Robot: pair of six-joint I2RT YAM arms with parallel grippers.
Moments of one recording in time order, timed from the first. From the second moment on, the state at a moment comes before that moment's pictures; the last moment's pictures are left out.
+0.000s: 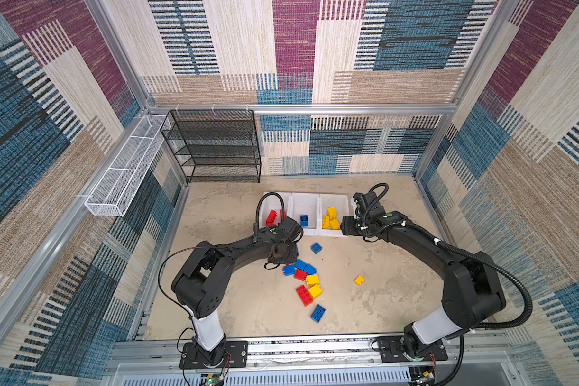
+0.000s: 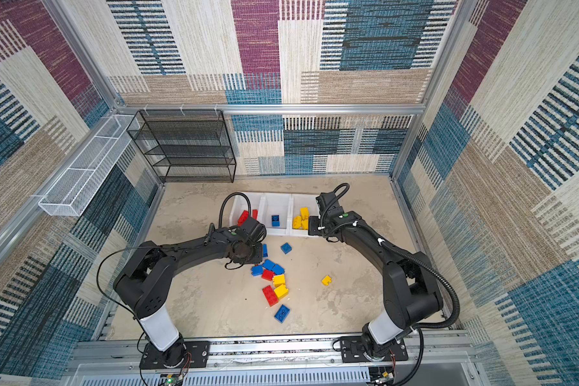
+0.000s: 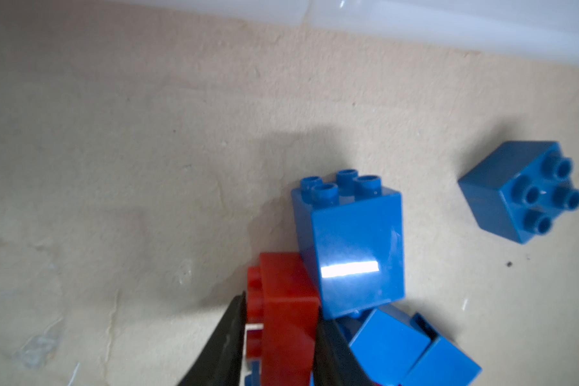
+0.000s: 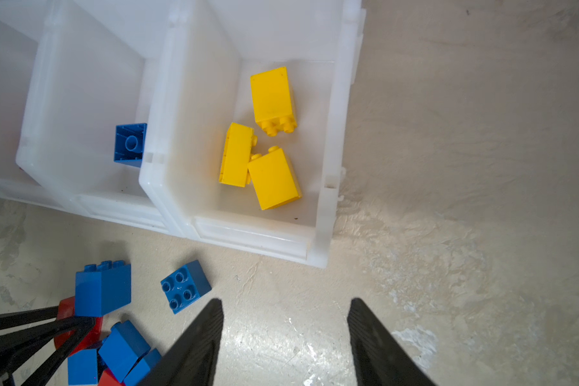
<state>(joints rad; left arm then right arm) -0.65 1.79 1.12 -0.57 -0.06 -0.62 0.37 1.56 1.12 -0.52 0.00 0.37</state>
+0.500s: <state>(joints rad) -0.59 1.77 1.26 -0.64 -0.08 -0.54 0.37 1.52 1.11 -0.52 0.00 0.38</state>
